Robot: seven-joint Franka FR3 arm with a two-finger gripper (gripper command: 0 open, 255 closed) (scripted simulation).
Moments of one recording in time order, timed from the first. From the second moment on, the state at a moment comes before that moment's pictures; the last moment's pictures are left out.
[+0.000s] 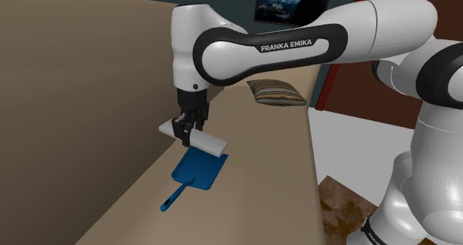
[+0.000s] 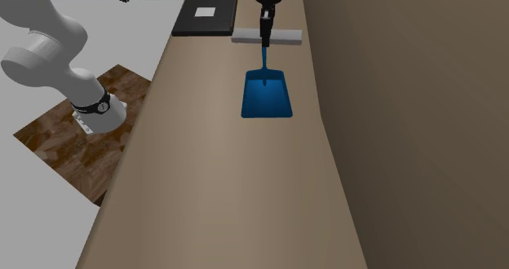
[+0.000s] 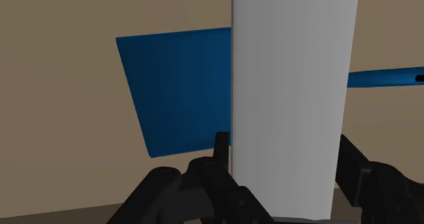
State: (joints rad) arm 0.40 0.27 0.28 -1.55 -0.09 1.80 0.29
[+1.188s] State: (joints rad) arm 0.40 0.28 0.28 -1.66 -0.10 1.93 0.30
